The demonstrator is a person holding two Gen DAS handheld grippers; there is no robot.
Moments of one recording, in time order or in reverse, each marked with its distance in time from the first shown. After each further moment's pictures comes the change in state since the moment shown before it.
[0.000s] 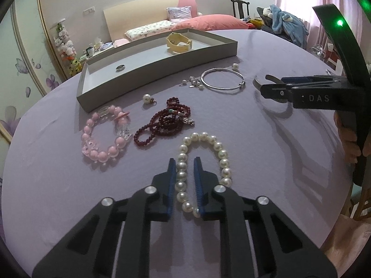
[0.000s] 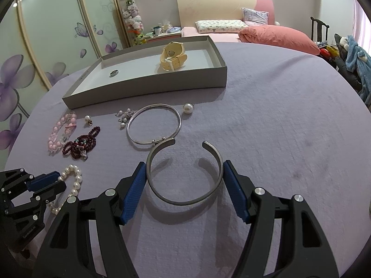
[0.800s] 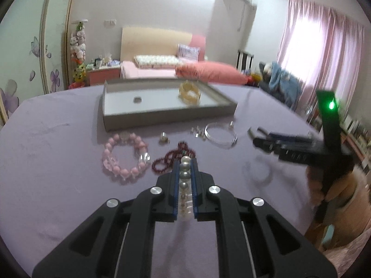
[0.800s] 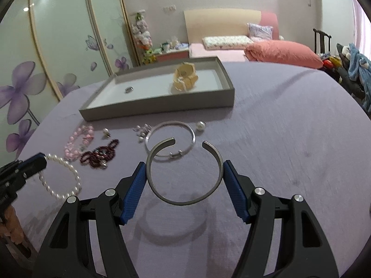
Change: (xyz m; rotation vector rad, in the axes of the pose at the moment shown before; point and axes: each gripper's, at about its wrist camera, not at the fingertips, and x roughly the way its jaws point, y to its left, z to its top) left arm -0.064 0.046 -0.010 -0.246 -0.297 -0.131; right arm -0.027 0.009 -0.002 -0.020 -0.126 0.054
